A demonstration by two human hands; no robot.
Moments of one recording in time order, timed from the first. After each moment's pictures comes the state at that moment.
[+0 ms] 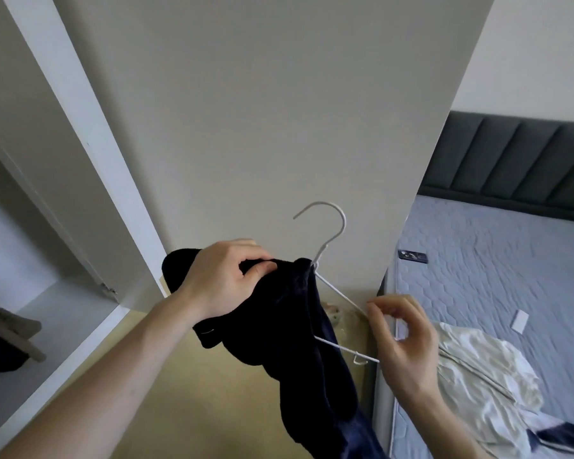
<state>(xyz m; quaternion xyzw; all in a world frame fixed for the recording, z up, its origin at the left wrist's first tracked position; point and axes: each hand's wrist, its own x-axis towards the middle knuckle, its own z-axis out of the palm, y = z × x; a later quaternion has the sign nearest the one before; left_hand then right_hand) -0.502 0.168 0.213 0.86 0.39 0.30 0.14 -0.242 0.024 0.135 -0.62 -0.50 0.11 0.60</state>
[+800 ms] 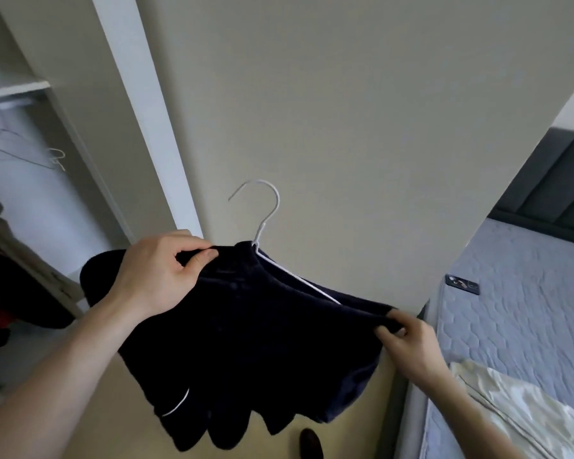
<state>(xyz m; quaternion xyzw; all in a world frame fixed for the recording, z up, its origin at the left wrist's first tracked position) -0.626 0.208 0.218 0.74 0.58 0.34 0.03 -0.213 0.152 0.081 -0.71 -0.57 0.24 0.34</state>
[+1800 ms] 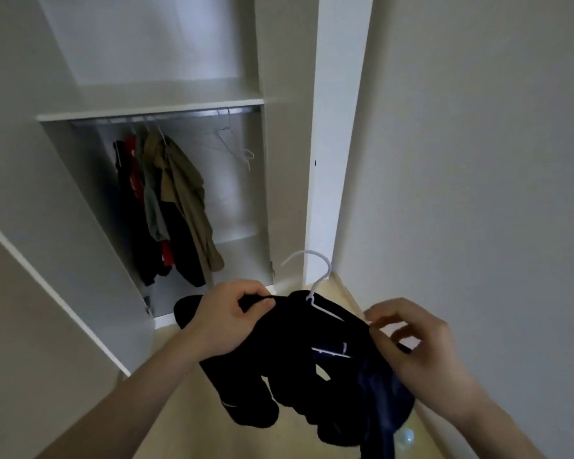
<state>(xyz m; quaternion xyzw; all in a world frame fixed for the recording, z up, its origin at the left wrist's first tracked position) -0.686 0.312 0.186 0.52 0.74 0.39 0.18 -0.394 0.455 0.188 -0.28 -0.84 0.34 0.31</state>
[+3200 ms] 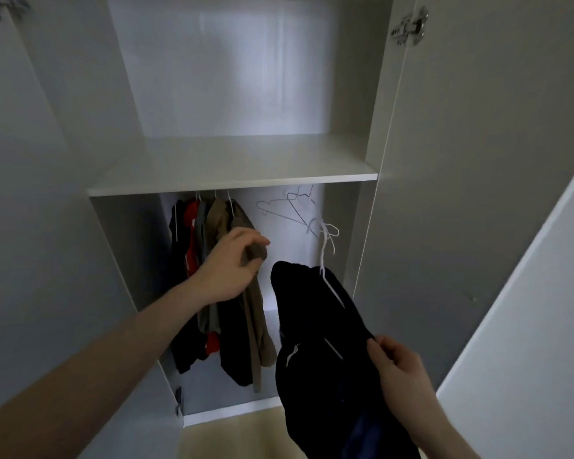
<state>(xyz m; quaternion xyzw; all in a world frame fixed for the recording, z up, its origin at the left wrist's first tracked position) -1.209 0.495 0.242 0.52 0.78 0.34 0.02 -0.895 0.623 0.155 -0.38 -0.71 0.54 0.25</state>
